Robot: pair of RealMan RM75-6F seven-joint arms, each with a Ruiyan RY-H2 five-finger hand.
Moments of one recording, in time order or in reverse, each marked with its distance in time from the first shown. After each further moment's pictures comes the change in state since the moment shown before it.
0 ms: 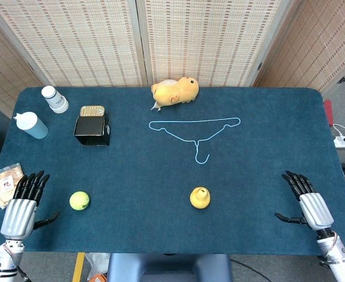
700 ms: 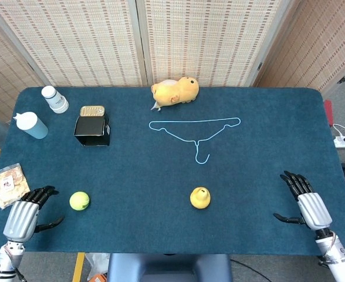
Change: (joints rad) left arm -0.007 -0.029 0.036 0.135 0.060 0.018 -0.188; right arm 0.007 0.003 0.000 -0.018 -0.006 0.001 -0.018
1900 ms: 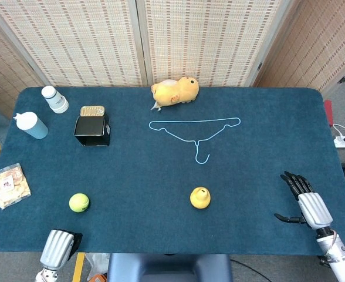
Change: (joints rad) left arm 0.130 -0.331 0.125 0.223 0.118 0.075 0.137; right arm 0.009 0.022 -0.007 -0.013 0.012 -0.043 0.022
